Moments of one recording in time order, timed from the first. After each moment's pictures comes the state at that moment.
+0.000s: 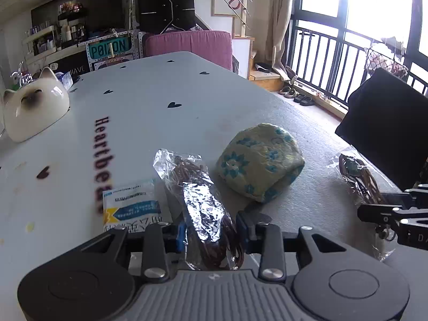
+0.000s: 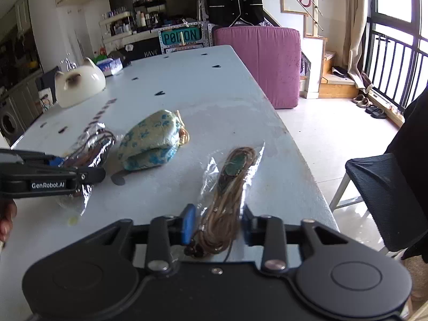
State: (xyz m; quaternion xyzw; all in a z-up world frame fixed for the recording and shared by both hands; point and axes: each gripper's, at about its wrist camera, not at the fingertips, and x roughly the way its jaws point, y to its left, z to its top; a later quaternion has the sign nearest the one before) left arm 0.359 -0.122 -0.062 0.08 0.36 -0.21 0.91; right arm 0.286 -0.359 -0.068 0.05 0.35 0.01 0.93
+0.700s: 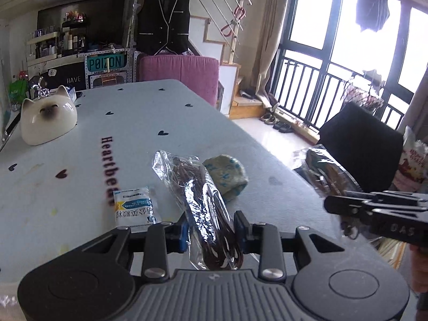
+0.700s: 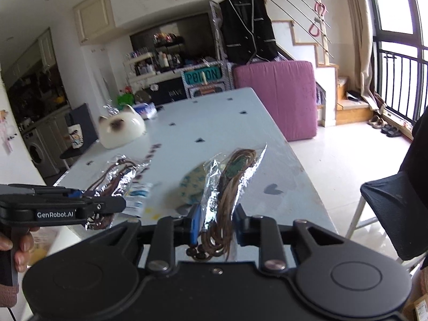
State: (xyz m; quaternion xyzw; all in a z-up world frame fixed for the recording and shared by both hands) left arm 0.275 -0.091 0.009 0.02 0.33 -0.24 0.91; right arm 0.210 -0.340 0.007 0.09 0.27 0.06 0.96
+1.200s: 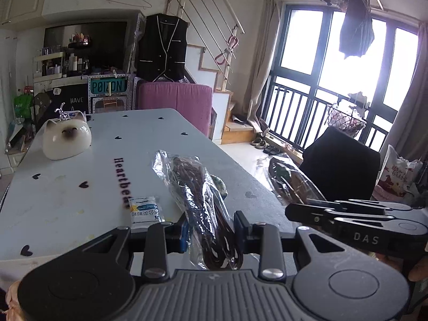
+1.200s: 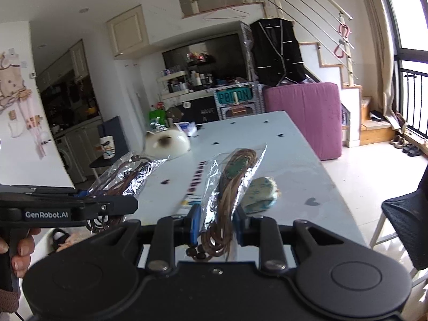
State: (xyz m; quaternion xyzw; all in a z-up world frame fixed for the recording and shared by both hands) left arm 0.183 -0.045 0.068 -0.01 0.27 -0.26 0.93; right arm 0.146 -0.294 0.050 0.09 0.22 0.12 0.96
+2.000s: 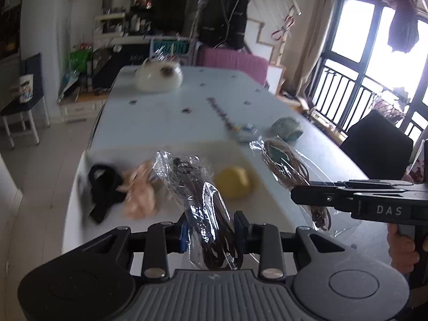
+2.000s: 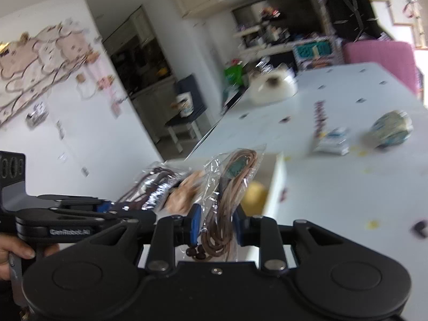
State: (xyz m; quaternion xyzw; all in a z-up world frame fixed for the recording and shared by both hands) left arm 0.097 0.136 0.022 -0.02 0.35 -0.16 0.92; right arm 0.104 -0.125 0.011 0.11 0.31 0.29 0.90
